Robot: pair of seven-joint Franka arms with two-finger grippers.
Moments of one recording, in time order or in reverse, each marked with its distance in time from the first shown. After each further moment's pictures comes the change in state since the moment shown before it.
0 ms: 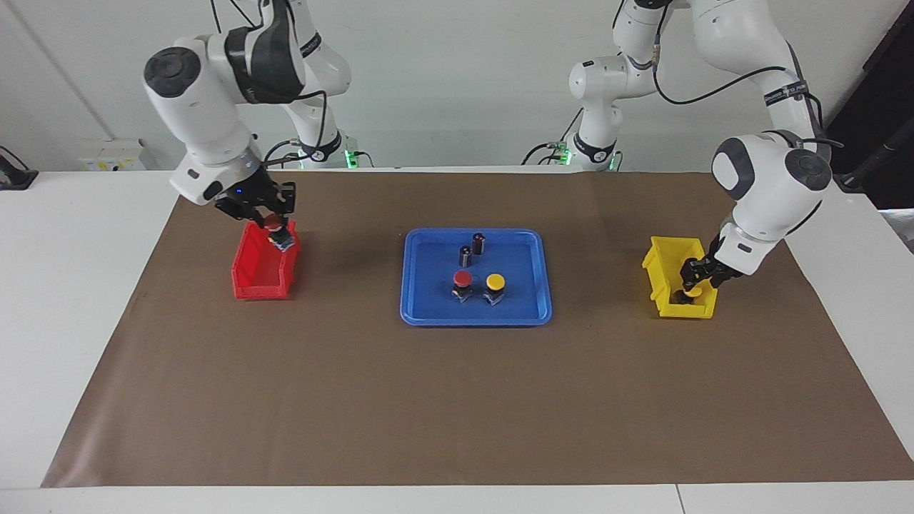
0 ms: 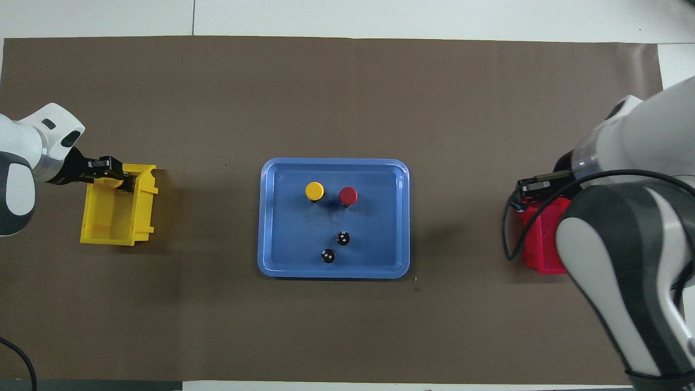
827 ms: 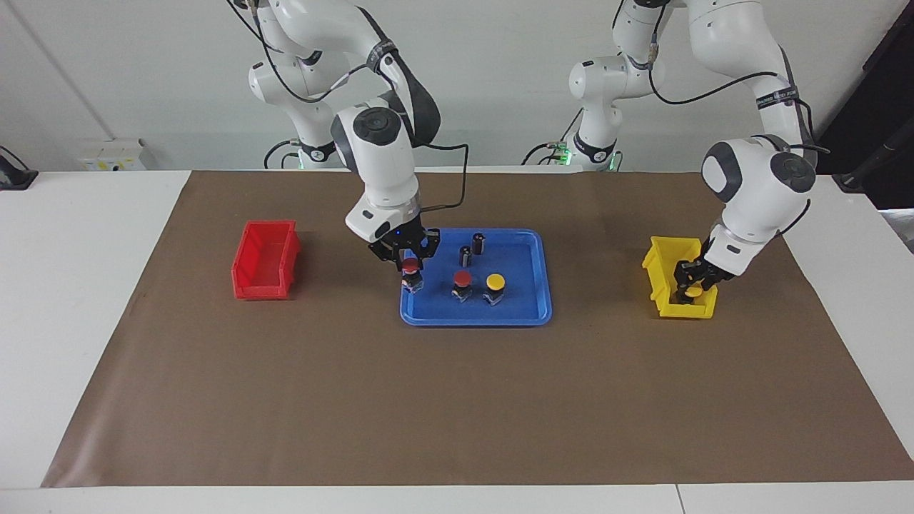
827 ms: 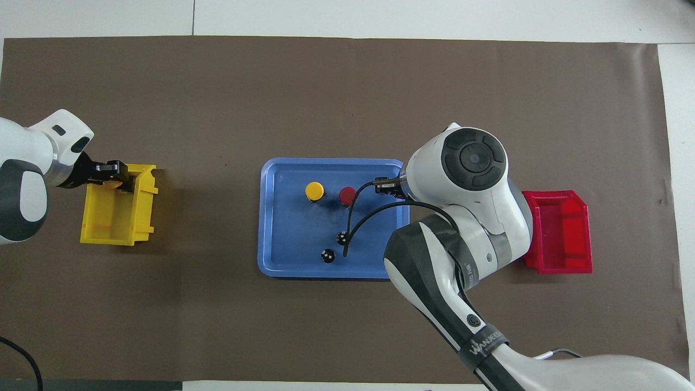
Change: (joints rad) left arm -0.009 -0.001 0.000 -0.036 0.000 0.050 0.000; right arm 0.228 0.206 -0.003 -0.083 0.008 0.438 0.273
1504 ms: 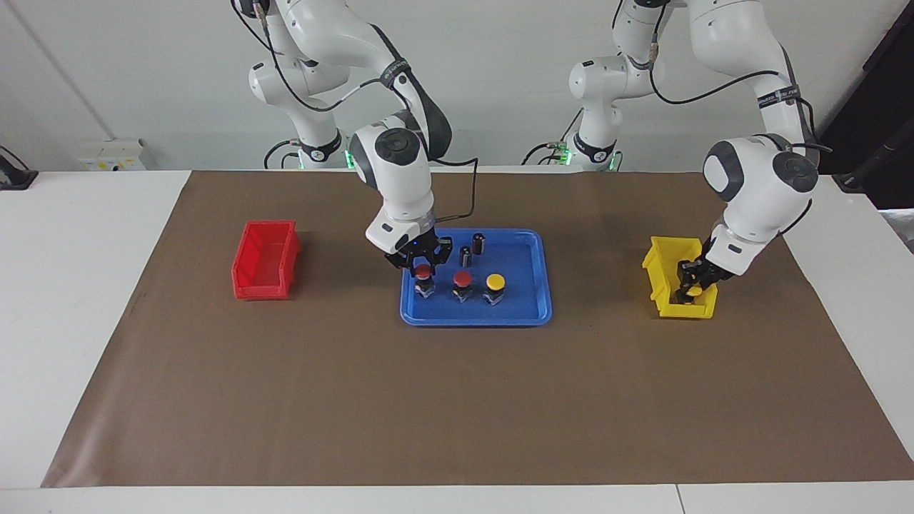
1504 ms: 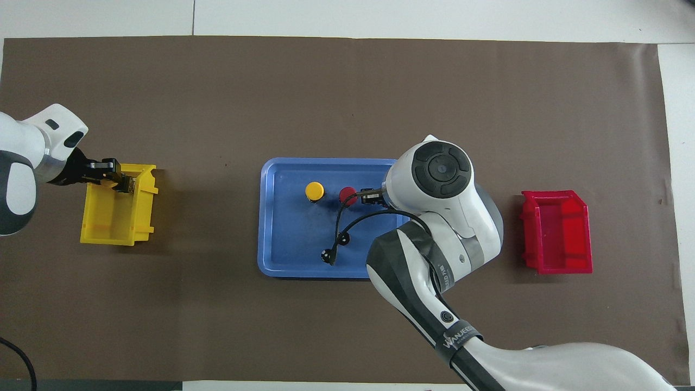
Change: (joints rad) left arm -0.002 -0.004 -0.001 0.104 0.000 -0.163 -0.011; right arm 0.037 0.049 0.006 -0.008 0.001 0.023 -0.001
